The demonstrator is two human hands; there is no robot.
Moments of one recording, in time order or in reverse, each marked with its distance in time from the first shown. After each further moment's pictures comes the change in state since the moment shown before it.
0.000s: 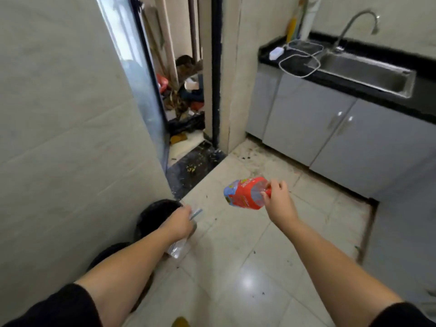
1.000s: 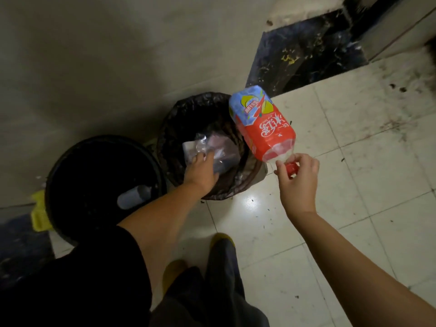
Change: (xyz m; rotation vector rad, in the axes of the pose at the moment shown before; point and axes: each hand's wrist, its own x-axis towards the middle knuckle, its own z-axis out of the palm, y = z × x) left_hand 0.321 -0.336 0.254 -0.091 0.043 -0.394; right_hand 0.146 -0.003 0.497 0.261 -0.298 -0.051
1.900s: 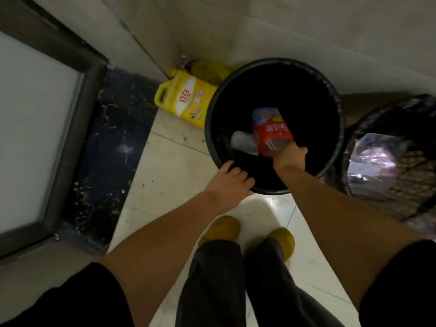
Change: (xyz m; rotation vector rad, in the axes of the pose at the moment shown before) left_hand -0.175 -0.240 0.060 0.155 -0.048 -0.015; right_hand -0.120 -0.045 0.340 -0.845 -0.696 -0.194
